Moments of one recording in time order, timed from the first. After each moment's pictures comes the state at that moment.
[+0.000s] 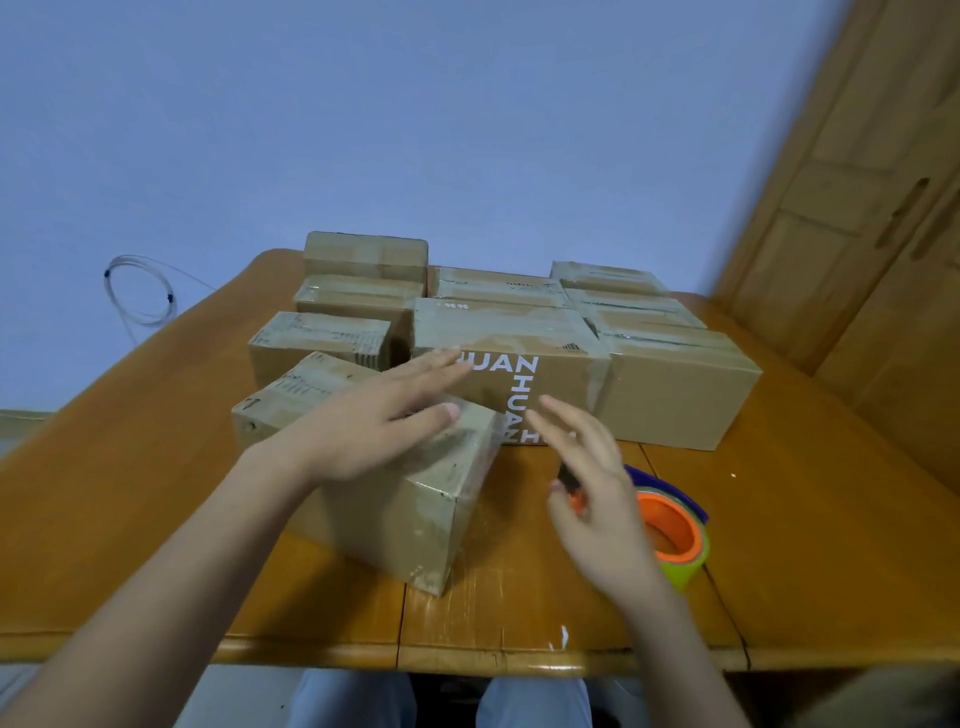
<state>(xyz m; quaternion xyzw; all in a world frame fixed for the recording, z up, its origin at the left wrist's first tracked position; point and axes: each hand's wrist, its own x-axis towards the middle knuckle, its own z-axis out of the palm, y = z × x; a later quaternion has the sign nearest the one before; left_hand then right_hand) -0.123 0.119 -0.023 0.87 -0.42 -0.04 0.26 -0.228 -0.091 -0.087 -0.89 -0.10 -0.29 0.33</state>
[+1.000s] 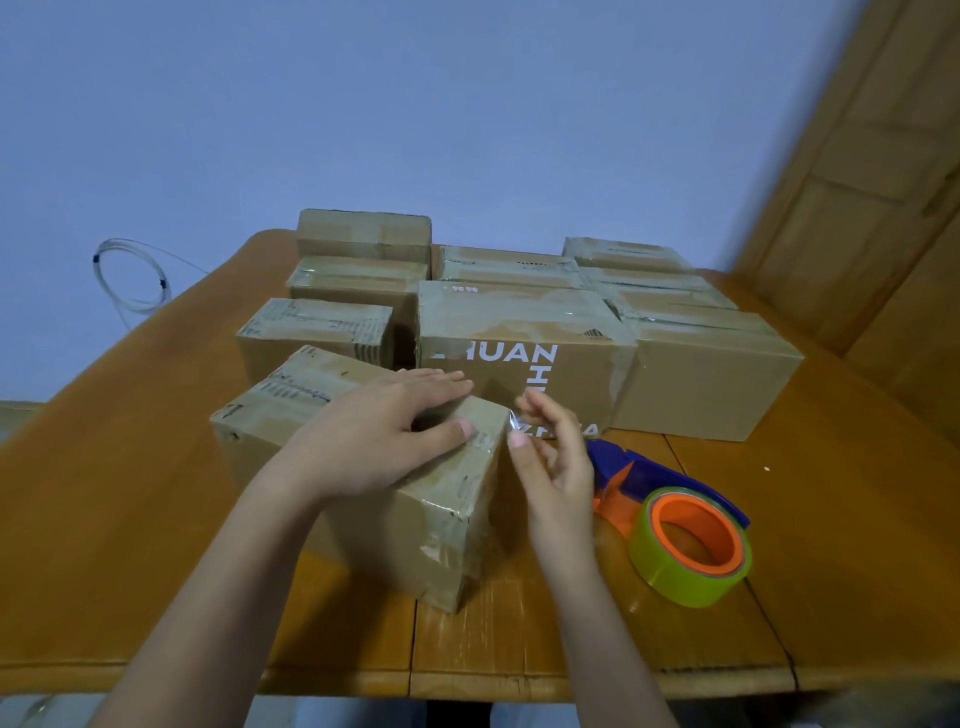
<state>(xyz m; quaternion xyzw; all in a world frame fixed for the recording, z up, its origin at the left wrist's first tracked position) -0.114 0.114 -0.033 0.90 -0.38 -0.01 0.23 -0.168 -0.049 -0.125 -0.68 0.01 -0.32 0.66</state>
